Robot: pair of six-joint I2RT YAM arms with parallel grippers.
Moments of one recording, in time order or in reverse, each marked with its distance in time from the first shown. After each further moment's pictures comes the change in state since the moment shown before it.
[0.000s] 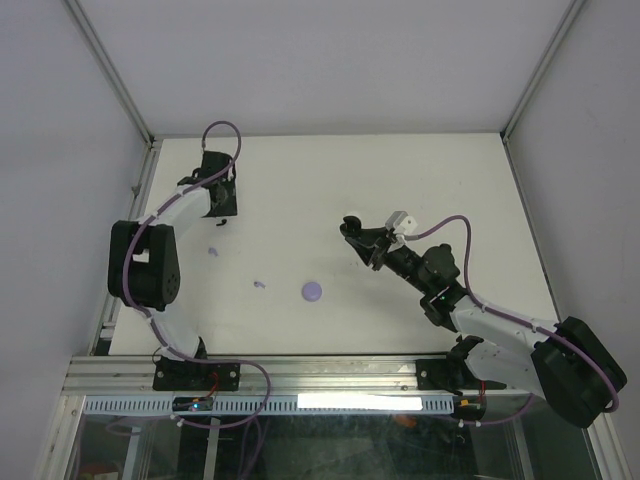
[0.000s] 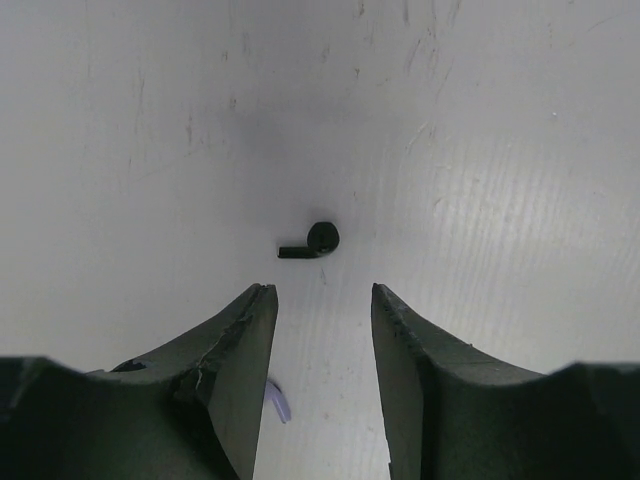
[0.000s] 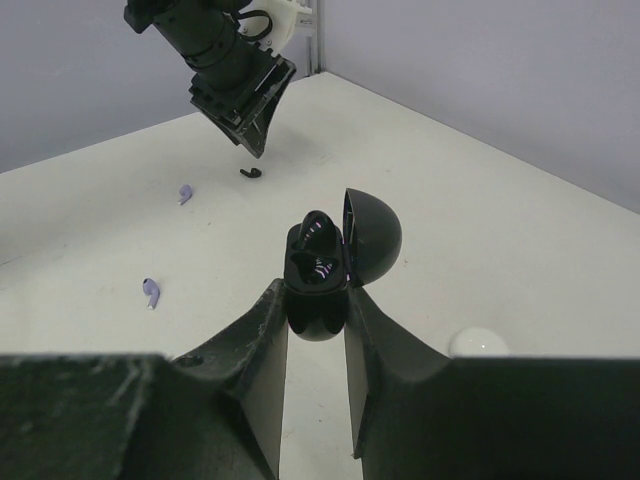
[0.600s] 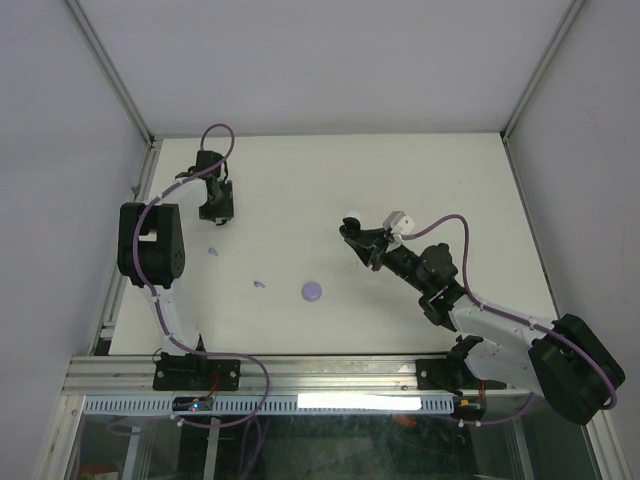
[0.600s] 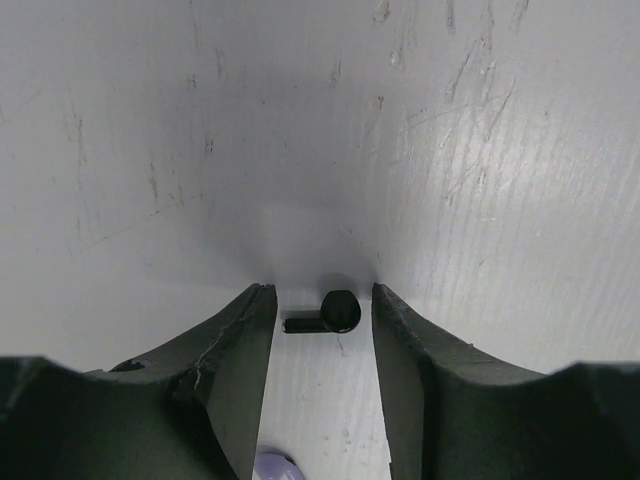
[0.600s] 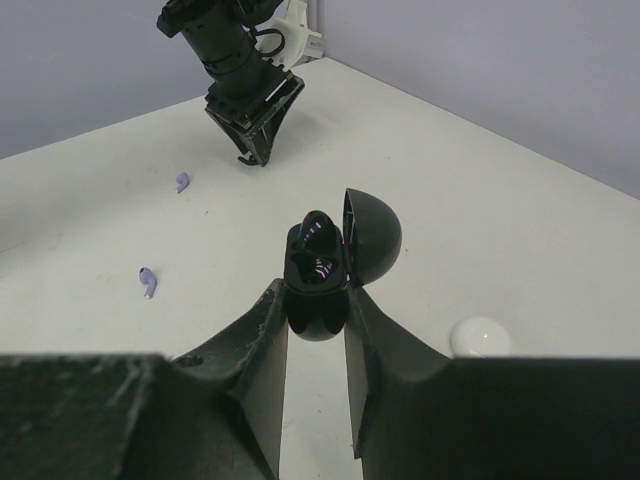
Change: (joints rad) left arm 0.085 0.219 0.133 -0.029 0.122 0.075; right arm 0.000 0.018 0.000 -0.008 0.000 -0.005
